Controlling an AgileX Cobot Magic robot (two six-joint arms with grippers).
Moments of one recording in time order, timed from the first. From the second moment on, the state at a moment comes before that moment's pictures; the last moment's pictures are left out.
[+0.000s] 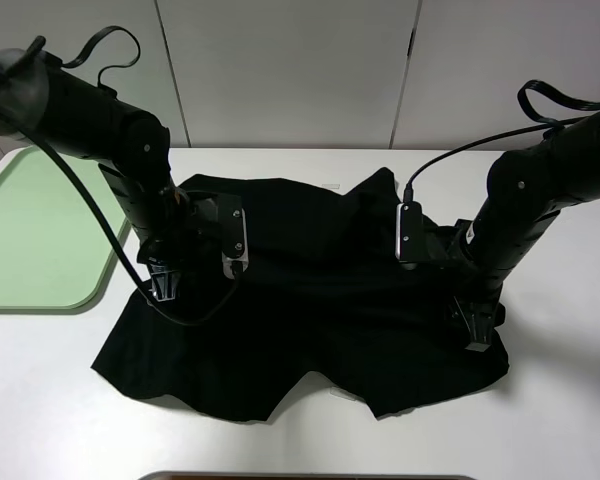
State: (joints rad) left arm -0.50 1.96 -1.06 0.08 0.51 0.85; right arm 0.35 1.83 -0.79 -0.02 0.46 -1.02
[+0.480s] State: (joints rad) left arm -0.50 2.01 -1.07 0.00 0.50 0.95; right arm 0.35 1.83 -0.79 -0.02 0.46 -1.02
